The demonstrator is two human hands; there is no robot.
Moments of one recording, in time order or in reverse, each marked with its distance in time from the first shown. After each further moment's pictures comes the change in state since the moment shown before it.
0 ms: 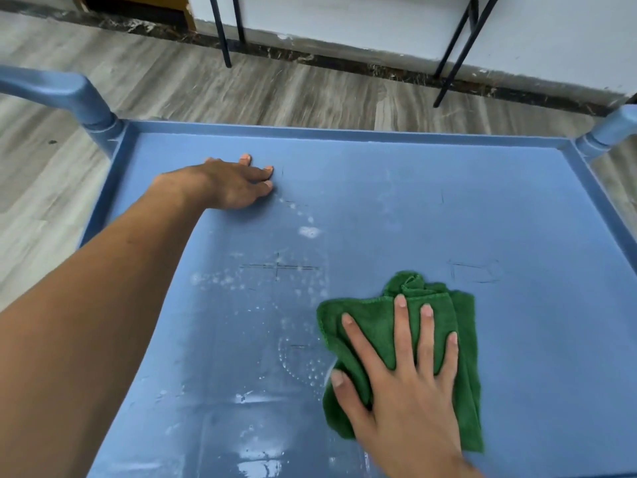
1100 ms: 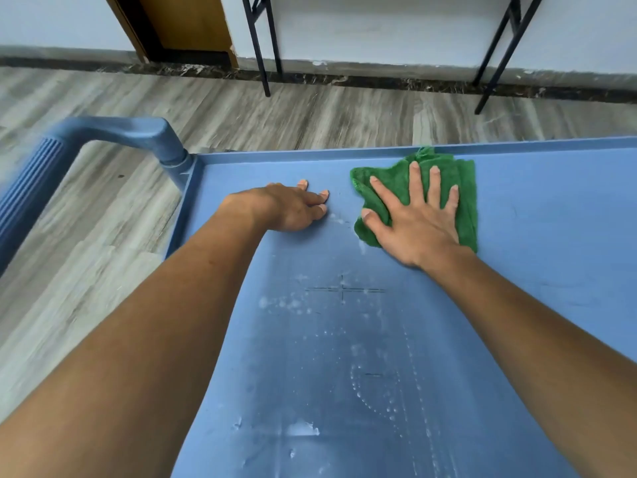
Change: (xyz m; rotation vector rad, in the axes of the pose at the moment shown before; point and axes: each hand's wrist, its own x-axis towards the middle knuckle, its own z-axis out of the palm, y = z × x) left_hand -0.001 -0.010 -0.007 0.111 -0.051 0.053; right_hand 0.259 -0.020 -0.005 -0.002 -0.073 0.052
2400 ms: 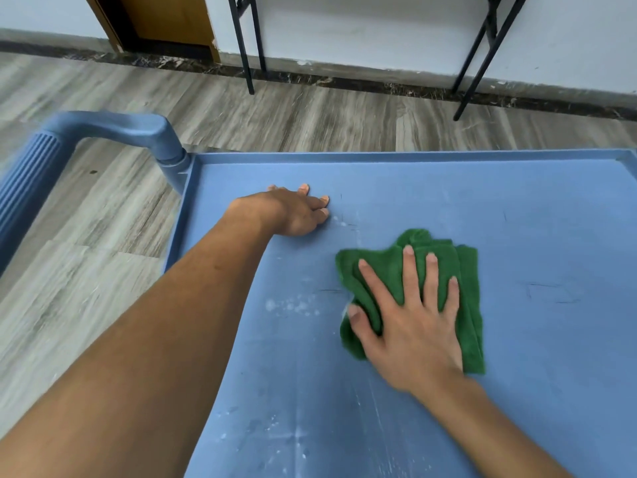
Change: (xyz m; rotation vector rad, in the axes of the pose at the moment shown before) left_hand -0.010 -0.001 -0.004 -0.019 -0.034 0.044; right_hand -0.151 -0.042 0.029 0.003 0.132 0.004
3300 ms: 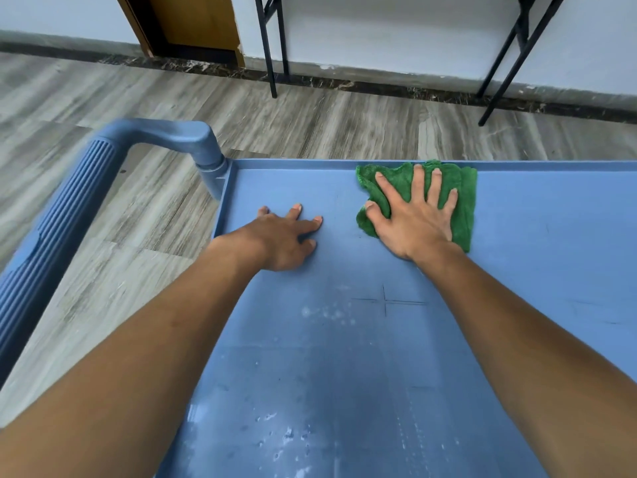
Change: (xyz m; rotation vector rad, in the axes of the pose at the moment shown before) left_hand -0.040 -0.051 0.019 0.043 0.043 -0.022; right_hand 0.186 -0.018 -0.002 0.005 -0.116 0.075
